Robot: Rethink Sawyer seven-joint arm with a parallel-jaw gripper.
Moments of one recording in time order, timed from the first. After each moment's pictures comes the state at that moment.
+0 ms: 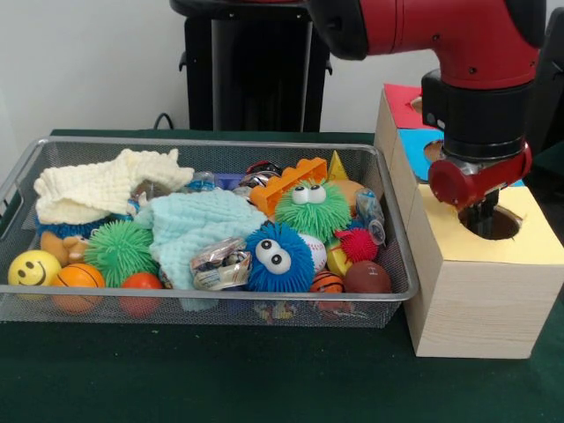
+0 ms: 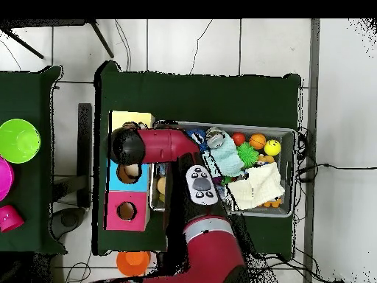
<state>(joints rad) -0.11 -0.50 0.20 1.50 -0.05 0.42 1.21</state>
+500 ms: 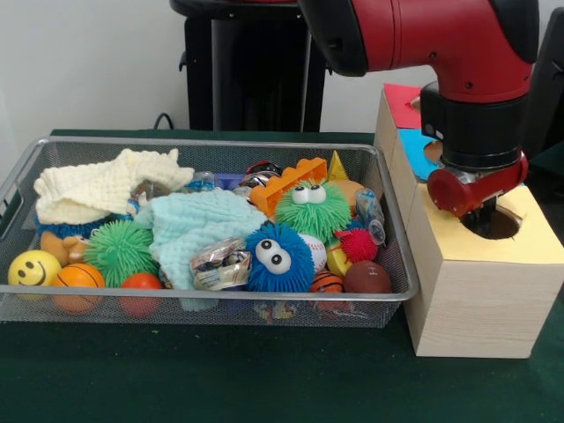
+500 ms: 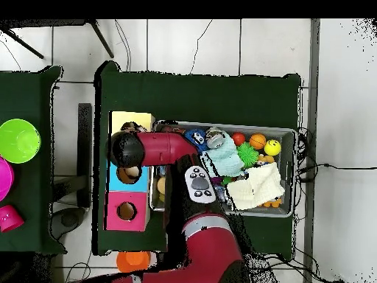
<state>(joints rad) -0.11 -0.48 0.20 1.51 -0.05 0.40 1.21</state>
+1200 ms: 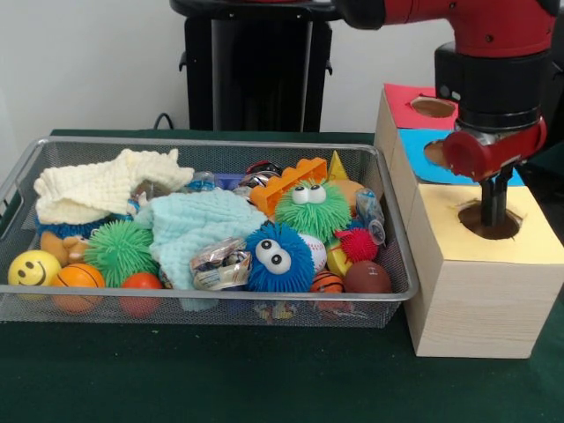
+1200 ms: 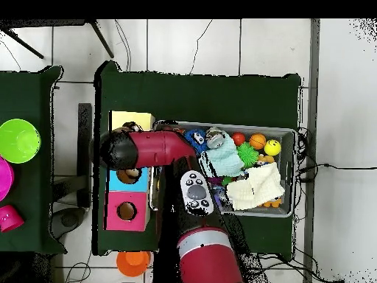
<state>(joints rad) -0.10 -0.58 0.20 1.54 -0.05 0.45 1.21</state>
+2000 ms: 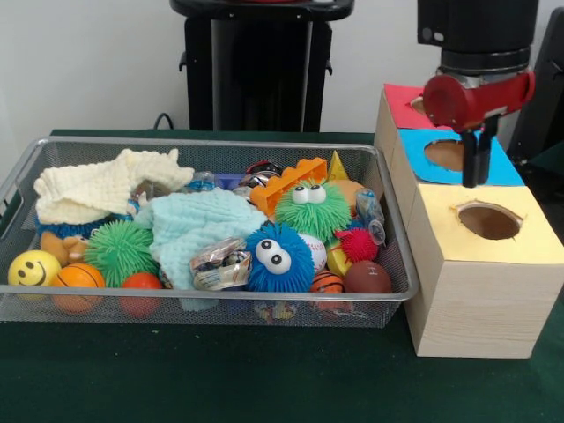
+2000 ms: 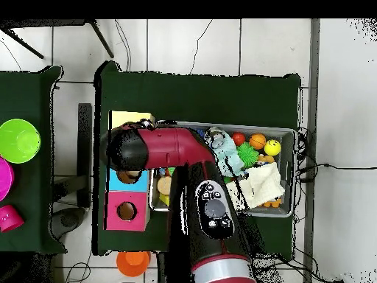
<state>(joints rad) -0.17 -0.71 0.20 1.57 -0.08 0.51 1.21</state>
